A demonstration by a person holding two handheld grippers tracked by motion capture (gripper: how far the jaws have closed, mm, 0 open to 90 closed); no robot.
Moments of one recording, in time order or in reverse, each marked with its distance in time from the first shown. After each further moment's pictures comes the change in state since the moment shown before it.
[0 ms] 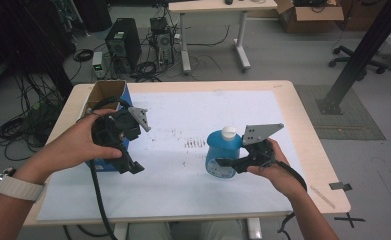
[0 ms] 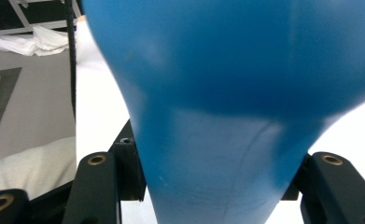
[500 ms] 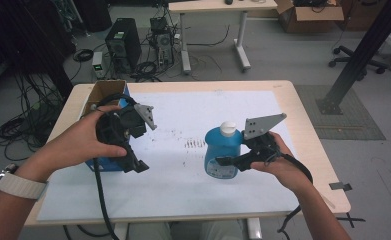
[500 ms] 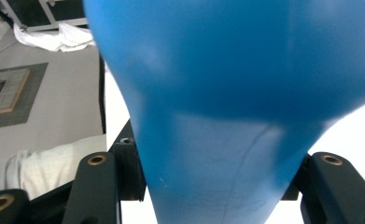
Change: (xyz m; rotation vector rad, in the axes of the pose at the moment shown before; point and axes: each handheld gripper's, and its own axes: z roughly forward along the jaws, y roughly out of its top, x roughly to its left) left arm -0.008 0.015 -0.010 -0.006 0.007 0.032; right arm 0.008 0.030 -0.012 0.032 0.086 -0.022
